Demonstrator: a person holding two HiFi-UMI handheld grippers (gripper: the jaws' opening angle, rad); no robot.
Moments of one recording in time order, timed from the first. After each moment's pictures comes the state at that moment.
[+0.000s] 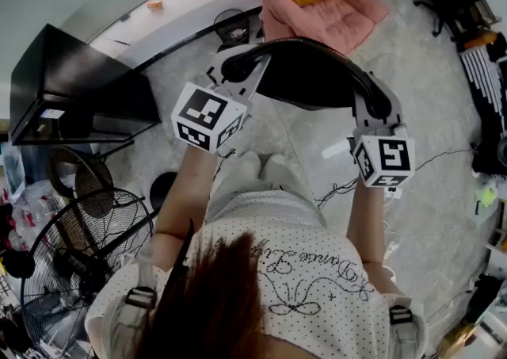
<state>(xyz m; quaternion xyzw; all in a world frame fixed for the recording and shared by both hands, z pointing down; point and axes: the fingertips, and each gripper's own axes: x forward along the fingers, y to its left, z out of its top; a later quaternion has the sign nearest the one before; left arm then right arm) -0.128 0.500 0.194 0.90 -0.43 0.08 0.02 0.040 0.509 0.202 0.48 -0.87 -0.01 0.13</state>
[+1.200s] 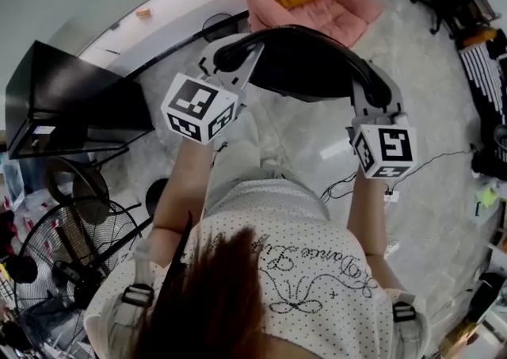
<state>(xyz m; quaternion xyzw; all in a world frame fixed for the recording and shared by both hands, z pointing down) -0.088 0.432 0.190 0.90 -0.43 0.06 0.02 0.081 0.443 0.198 0.48 -0.87 -0.02 0.11</state>
